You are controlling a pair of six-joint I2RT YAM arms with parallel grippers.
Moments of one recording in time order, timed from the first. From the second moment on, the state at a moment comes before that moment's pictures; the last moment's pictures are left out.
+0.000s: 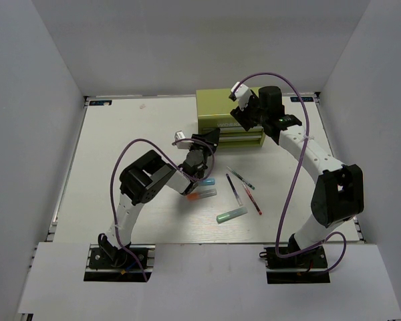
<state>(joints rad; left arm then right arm) -0.78 2.19 1.00 1.32 -0.56 -1.26 0.36 1.64 1.37 -0.22 -0.18 -0.61</state>
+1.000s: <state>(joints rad) -0.79 2.28 1.10 1.39 -0.64 -1.41 0.35 1.64 1.37 -0.22 -0.18 -0.65</state>
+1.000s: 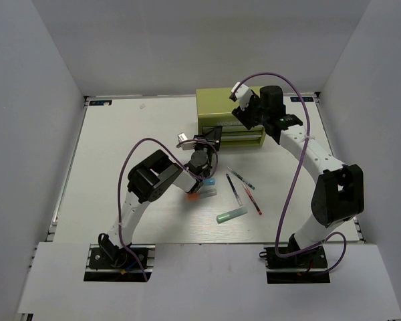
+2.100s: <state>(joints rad) -0.80 2.30 1.06 1.46 -0.62 -1.42 0.35 1.65 1.40 -0.28 -0.19 -0.66</state>
